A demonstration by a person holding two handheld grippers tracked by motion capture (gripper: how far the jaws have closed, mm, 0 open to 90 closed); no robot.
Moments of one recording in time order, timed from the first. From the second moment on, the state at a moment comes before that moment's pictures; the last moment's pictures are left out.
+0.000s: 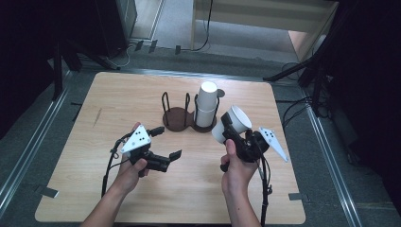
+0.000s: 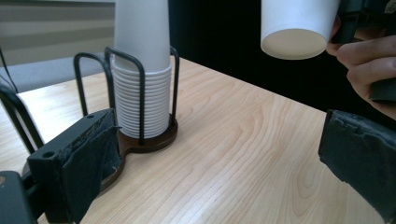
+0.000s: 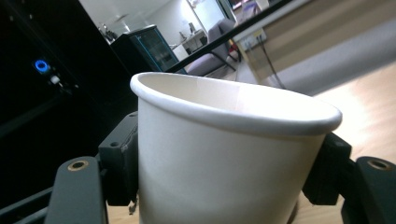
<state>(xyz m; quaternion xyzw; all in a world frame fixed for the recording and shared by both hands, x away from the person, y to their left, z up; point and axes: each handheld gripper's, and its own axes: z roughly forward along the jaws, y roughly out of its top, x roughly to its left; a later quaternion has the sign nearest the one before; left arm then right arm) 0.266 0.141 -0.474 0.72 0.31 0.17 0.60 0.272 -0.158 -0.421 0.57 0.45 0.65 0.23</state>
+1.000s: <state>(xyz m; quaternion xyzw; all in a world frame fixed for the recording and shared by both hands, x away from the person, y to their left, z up) 0.247 0.233 -0.491 0.67 0.39 0.17 0.61 0.279 -0.173 -0.417 0.45 0.52 0.61 0.40</state>
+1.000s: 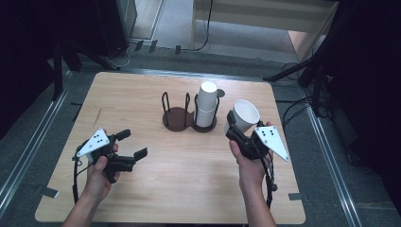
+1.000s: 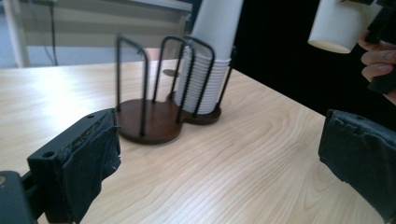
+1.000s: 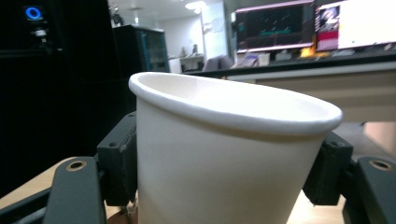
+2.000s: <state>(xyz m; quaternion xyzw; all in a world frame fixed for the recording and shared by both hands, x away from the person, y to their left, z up) 0.216 0.337 -0.542 0.62 0.51 0.26 0.53 0.321 -0.191 -0.450 0.46 0.59 0.52 0.42</state>
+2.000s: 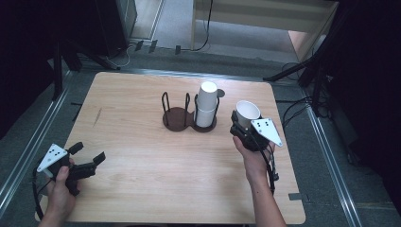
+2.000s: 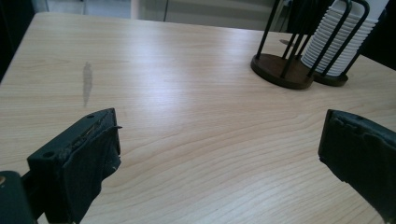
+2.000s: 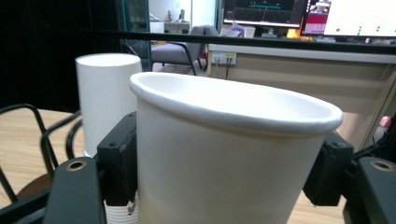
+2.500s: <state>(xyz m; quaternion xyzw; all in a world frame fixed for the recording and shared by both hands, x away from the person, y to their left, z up) 0.210 0.345 -0.547 0.61 0.52 0.27 0.53 0.349 -0.208 -0.485 0.46 0.57 0.51 0.46</state>
